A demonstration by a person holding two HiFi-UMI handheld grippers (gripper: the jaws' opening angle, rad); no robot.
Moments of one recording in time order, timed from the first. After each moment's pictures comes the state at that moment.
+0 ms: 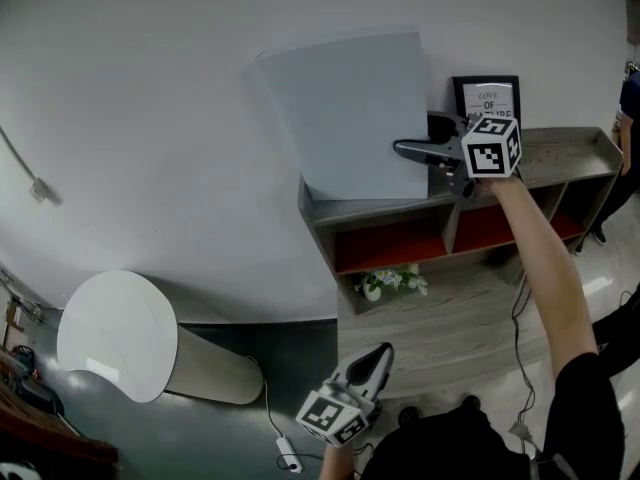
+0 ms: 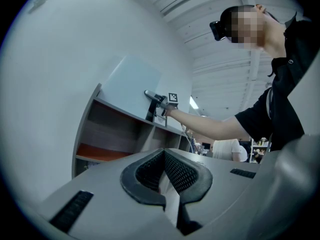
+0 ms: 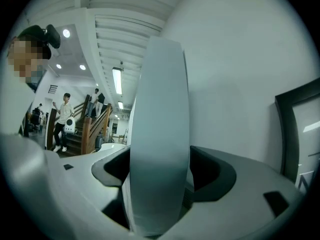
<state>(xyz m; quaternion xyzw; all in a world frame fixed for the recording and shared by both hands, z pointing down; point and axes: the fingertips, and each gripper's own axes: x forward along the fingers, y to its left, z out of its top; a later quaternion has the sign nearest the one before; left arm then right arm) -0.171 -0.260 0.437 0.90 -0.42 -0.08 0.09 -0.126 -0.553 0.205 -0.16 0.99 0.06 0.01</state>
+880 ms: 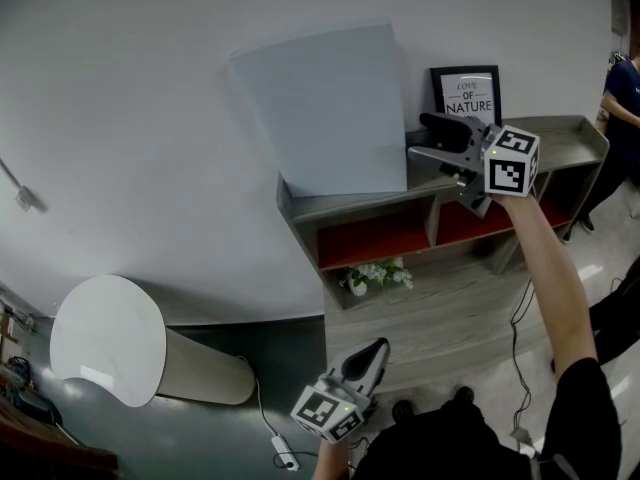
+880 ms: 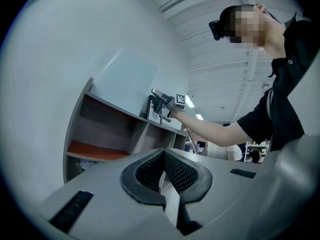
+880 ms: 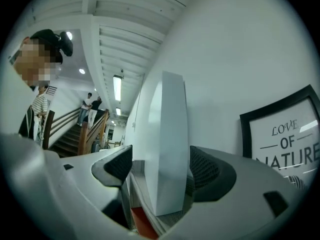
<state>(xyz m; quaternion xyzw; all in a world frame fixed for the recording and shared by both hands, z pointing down) -0.150 -0.259 0.438 0.91 -0.39 -0.07 0.10 -0.069 -0.510 0.202 -0.18 0.98 0.07 0.06</state>
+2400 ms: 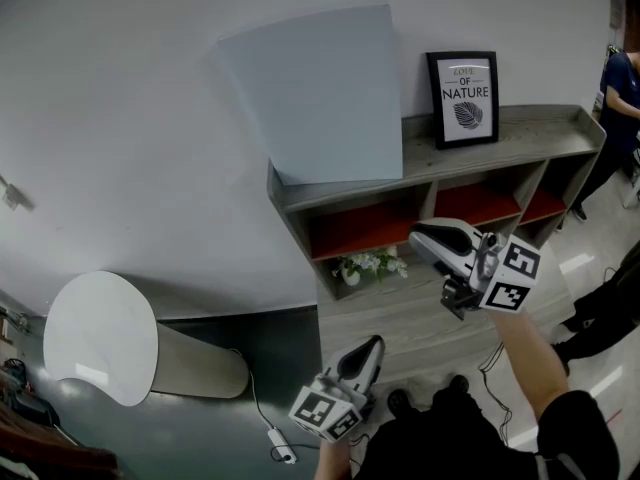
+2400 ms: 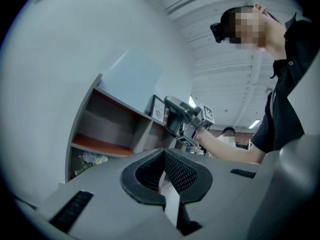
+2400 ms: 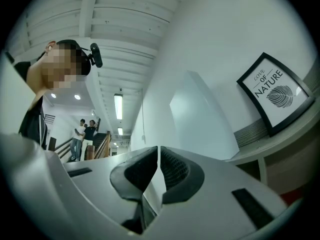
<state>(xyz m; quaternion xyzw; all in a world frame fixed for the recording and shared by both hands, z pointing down) -0.156 -0.254 0.454 0.90 -0.40 -0.08 0.12 -0.089 -0.366 0.292 -0.16 0.97 -0.02 0.16</state>
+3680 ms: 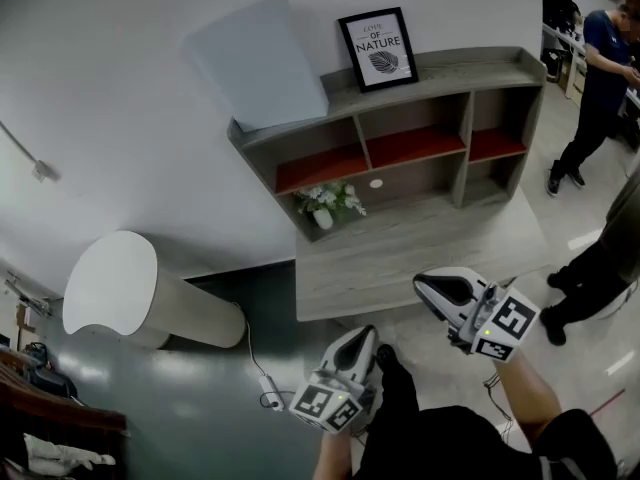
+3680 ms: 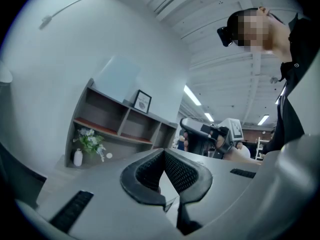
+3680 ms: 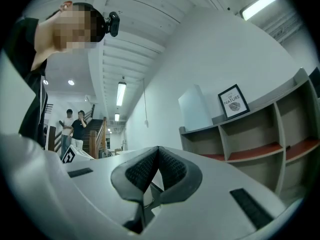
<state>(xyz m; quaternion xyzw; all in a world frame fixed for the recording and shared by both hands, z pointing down) -0.017 -0.066 0.470 0.88 -0.46 -0.07 0.13 0.067 -0.122 0.388 -0.22 0.97 -0.03 0.08</state>
